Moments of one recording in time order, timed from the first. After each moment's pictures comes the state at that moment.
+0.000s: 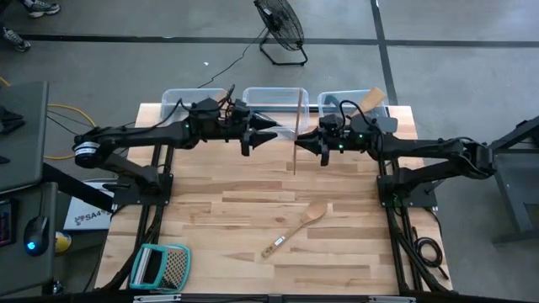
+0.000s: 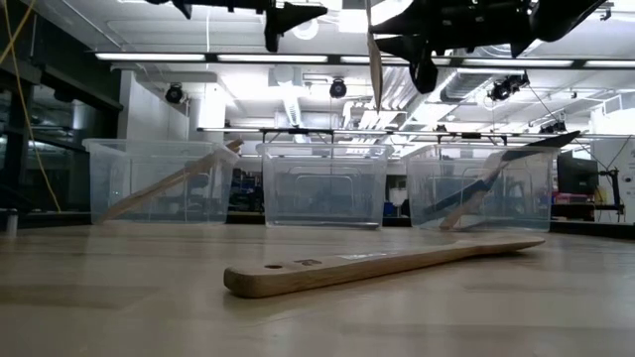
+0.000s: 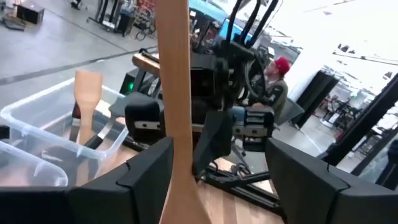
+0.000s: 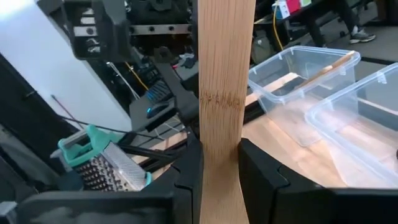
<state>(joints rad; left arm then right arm) 0.27 1.31 1.05 0.33 0.23 -0.46 -0.30 1.15 0.67 0.45 -0.25 0.49</state>
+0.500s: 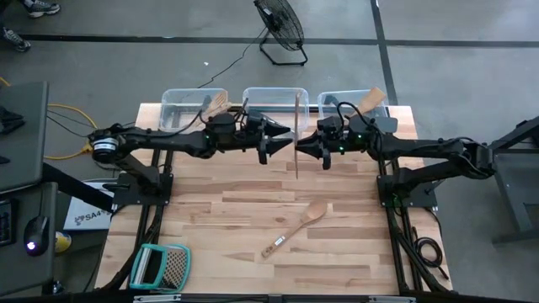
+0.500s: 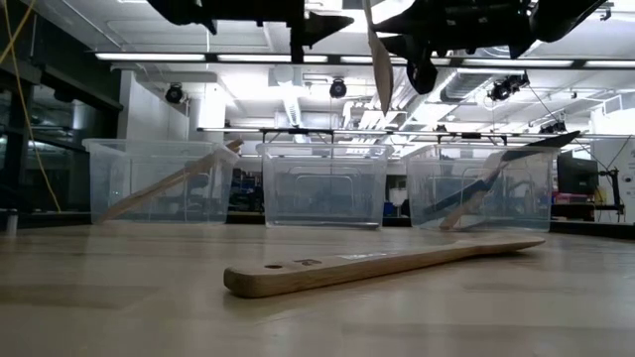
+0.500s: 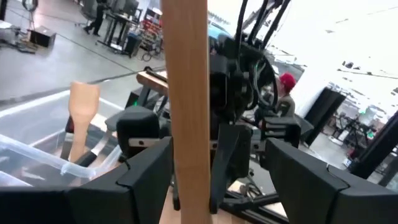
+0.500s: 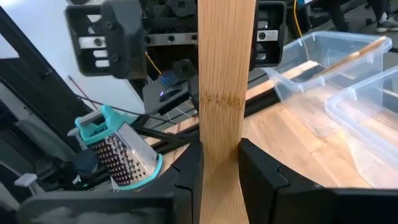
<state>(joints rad) 0.18 1.49 1.05 0.59 0.07 -0.45 -0.31 1.15 0.67 0.43 -0.34 0.46</state>
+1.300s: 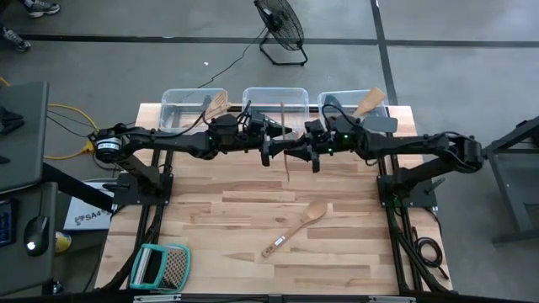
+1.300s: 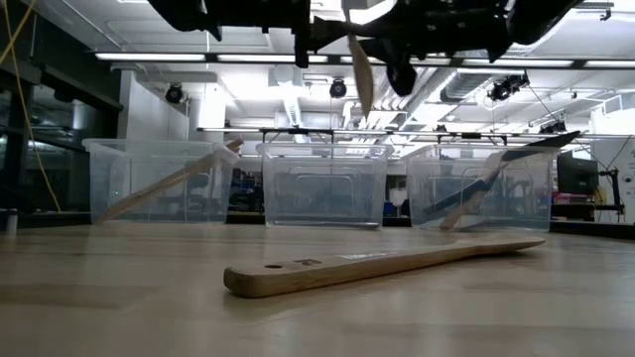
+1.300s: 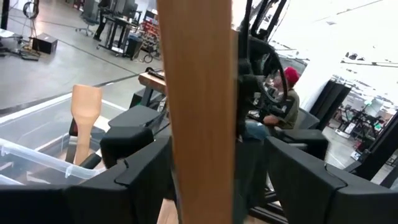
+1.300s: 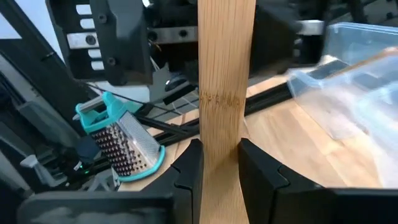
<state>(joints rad) 0.18 1.52 1.05 0.63 0.06 -0.39 -0.27 1.29 0.75 0.46 -0.37 0.42</state>
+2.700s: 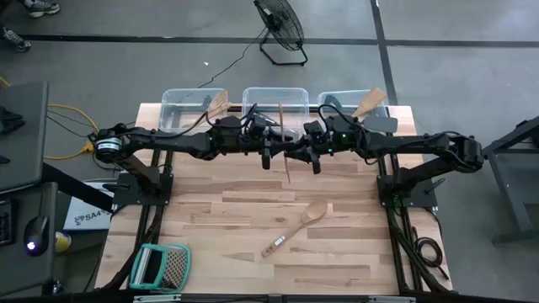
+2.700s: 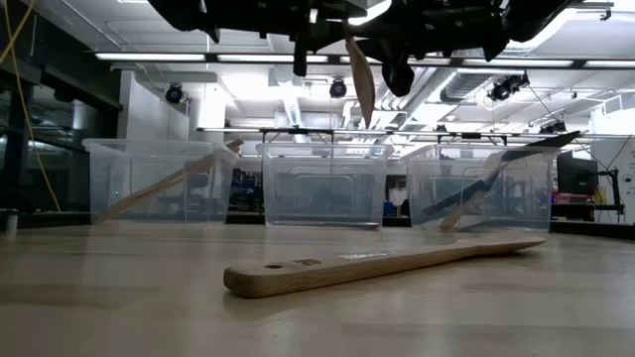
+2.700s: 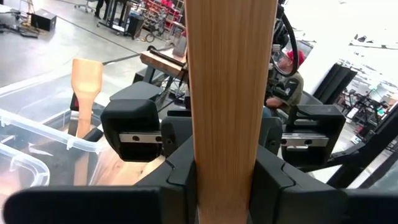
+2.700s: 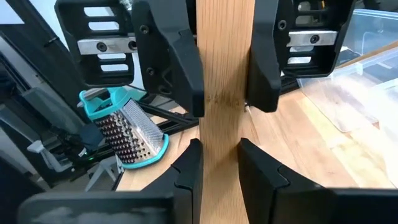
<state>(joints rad) 0.18 1.52 1.05 0.54 0.08 -0.40 -0.27 1.31 0.78 0.40 -0.41 0.39</state>
